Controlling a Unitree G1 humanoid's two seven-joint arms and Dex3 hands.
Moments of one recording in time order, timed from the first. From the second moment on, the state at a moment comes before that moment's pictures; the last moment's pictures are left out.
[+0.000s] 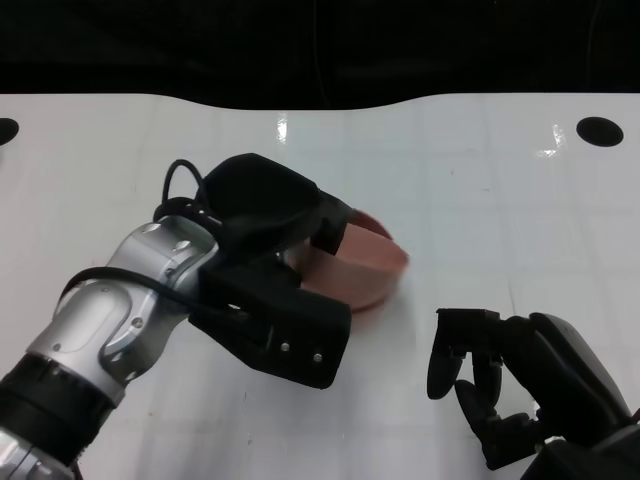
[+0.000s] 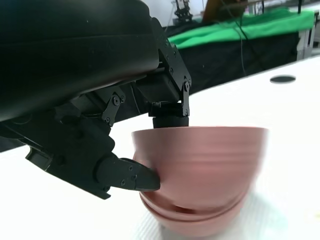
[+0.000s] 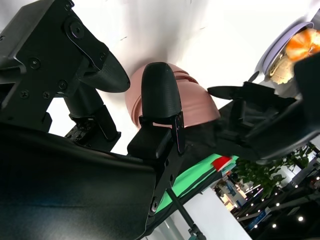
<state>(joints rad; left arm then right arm) -0.65 0.33 -0.53 0.29 0.87 -0.18 -0.22 0.09 -0.21 0.22 -0.17 -0.42 -0.24 0.04</state>
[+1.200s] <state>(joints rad) -0.47 0.35 -0.54 0.10 0.97 0.04 -0.26 0.08 -0.20 0.22 -0.18 -0.43 -0.23 0.04</state>
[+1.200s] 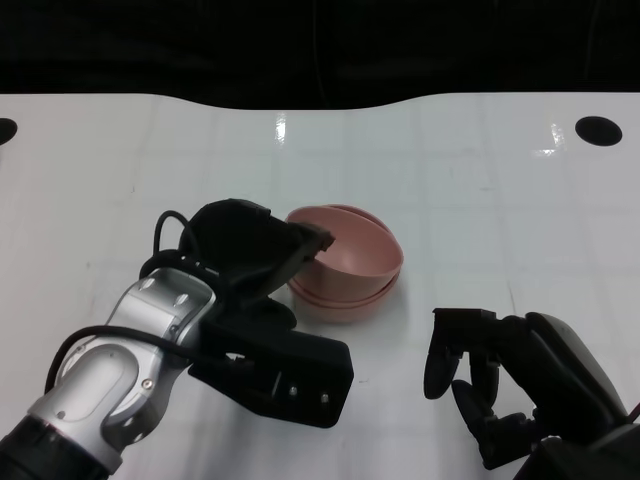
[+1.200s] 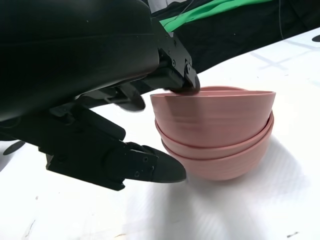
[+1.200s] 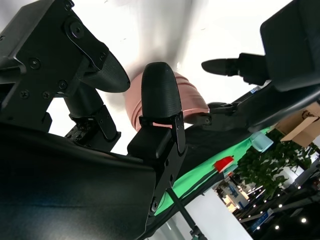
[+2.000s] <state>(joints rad) -0.15 0.39 -0.26 -0.13 0.74 -0.14 -0.04 0.08 -0.21 0.21 -0.17 -0.42 -0.24 0.06</state>
